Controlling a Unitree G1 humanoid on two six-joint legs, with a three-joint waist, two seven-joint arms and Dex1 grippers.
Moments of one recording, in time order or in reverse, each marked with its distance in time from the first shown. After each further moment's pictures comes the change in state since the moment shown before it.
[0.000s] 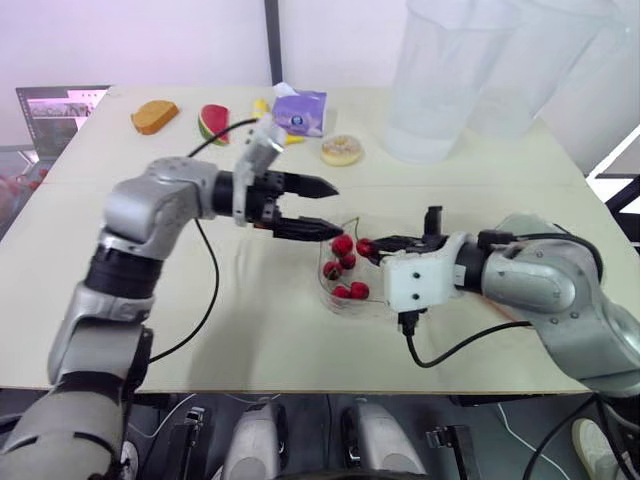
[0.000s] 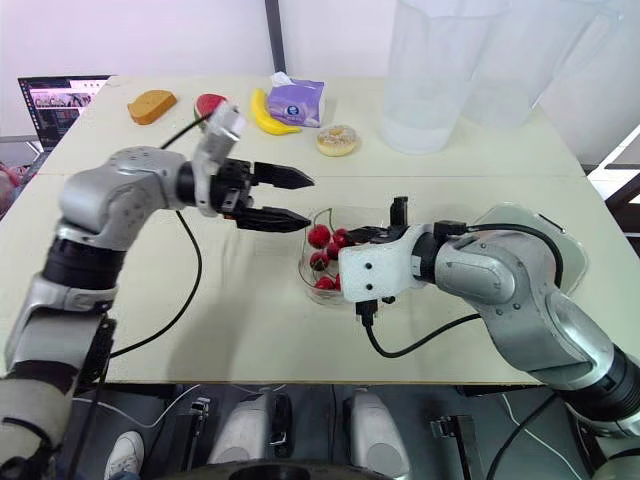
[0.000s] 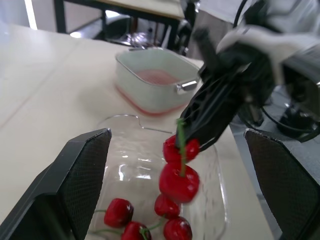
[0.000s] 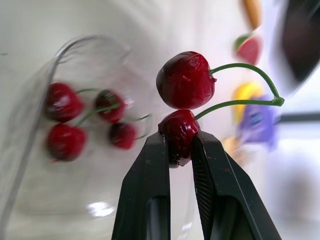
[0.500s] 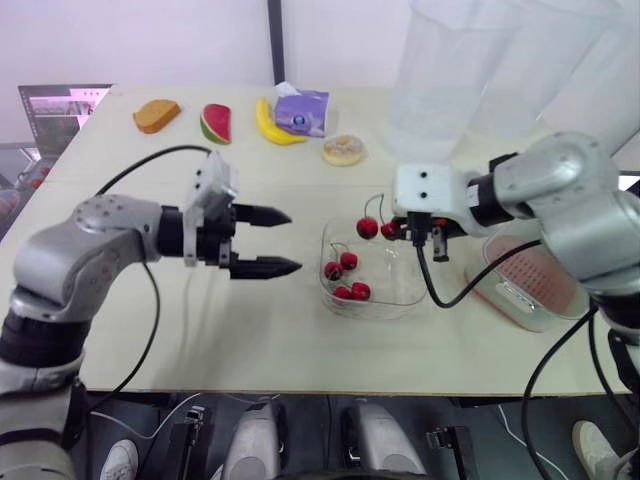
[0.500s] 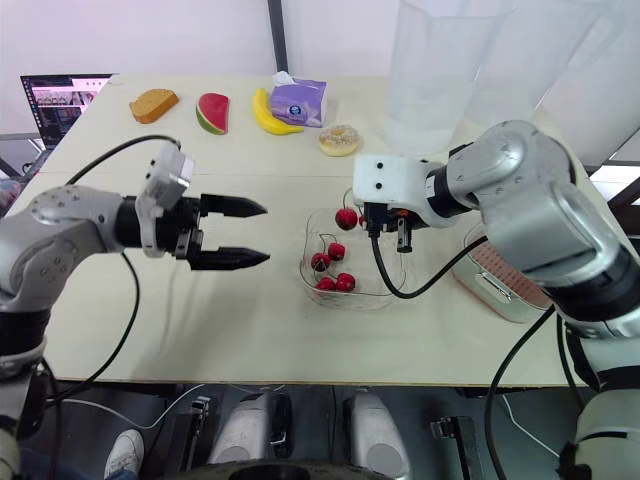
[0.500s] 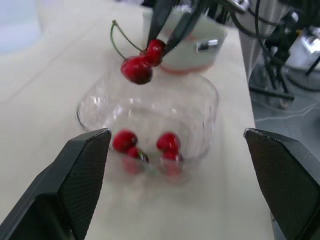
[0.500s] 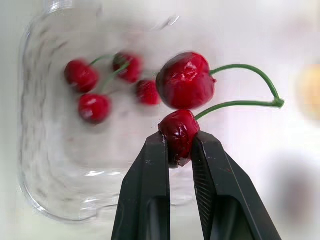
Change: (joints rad) left arm 0.274 0.258 0.200 -0.398 -0.176 0.148 0.184; right arm -0.465 -0.011 0.092 0.188 0.218 0.608 0.360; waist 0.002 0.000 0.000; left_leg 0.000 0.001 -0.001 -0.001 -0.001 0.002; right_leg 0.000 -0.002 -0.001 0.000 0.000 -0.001
